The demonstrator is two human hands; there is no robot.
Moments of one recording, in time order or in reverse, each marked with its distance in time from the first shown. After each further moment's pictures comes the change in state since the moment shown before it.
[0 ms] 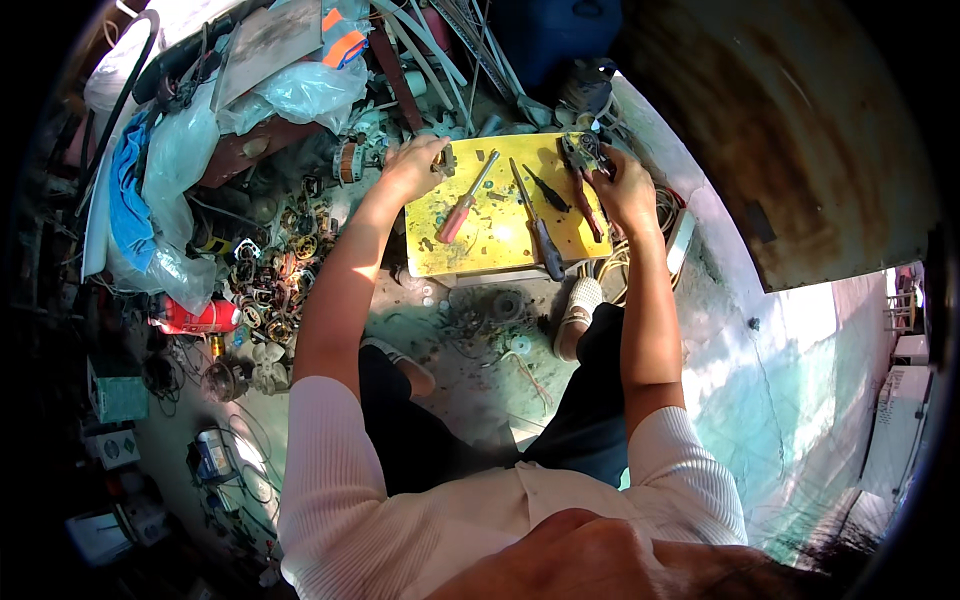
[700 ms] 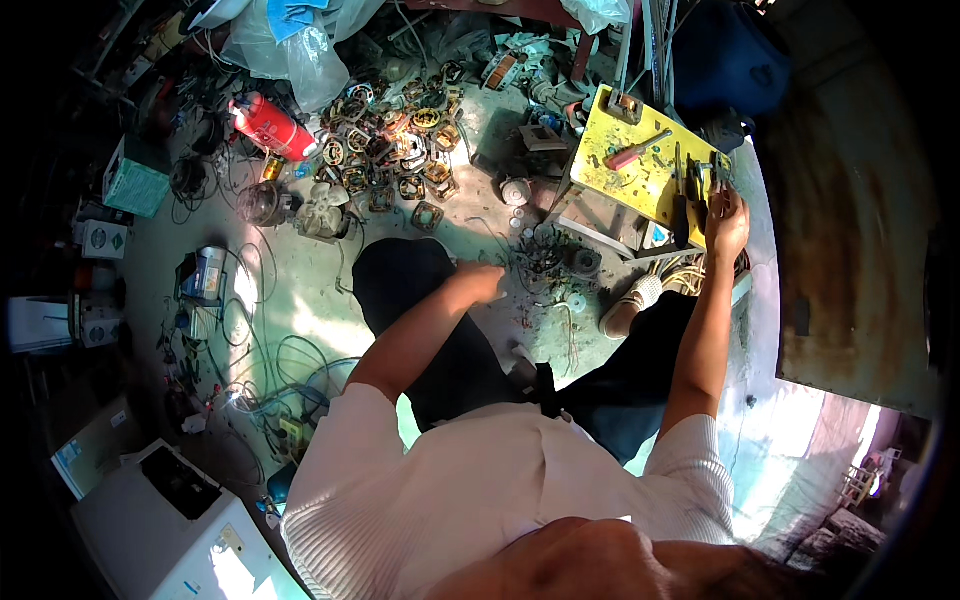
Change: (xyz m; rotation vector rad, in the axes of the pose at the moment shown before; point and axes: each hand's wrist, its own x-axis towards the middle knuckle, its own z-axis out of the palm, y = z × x) left_hand -0.357 0.021 0.139 -0.153 -0.632 -0.325; right_hand -0.069 -0.020 0.050 -0.078 0.267 -0.286
